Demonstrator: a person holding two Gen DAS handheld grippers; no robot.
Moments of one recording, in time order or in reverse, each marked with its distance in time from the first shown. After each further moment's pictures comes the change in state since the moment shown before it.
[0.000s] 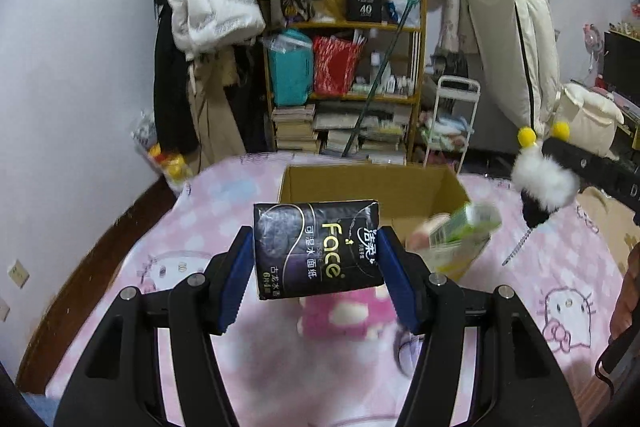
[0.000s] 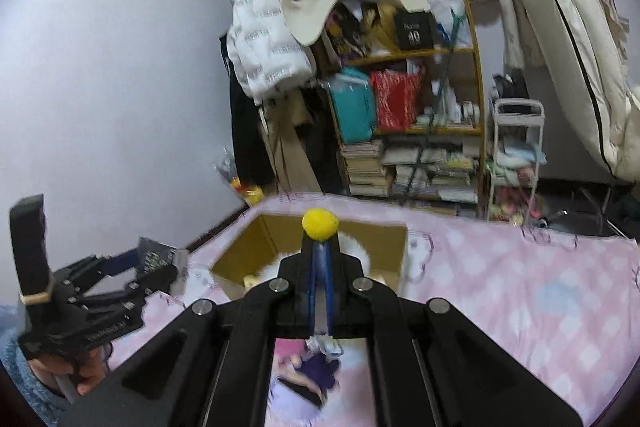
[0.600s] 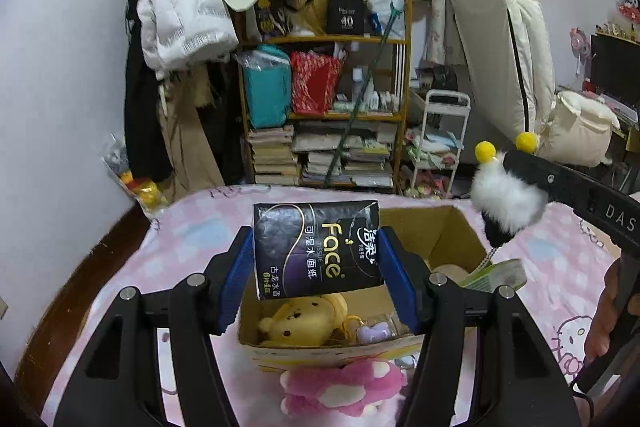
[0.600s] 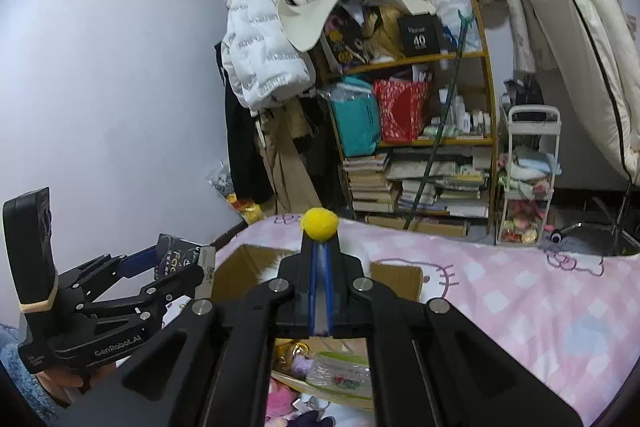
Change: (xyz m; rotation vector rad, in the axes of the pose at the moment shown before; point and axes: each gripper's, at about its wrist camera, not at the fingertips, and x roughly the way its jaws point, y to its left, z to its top) left arm 0.082 -0.007 0.028 0.030 -0.044 -0.073; right arm 0.077 -0.019 0.003 0.014 -0.020 0.014
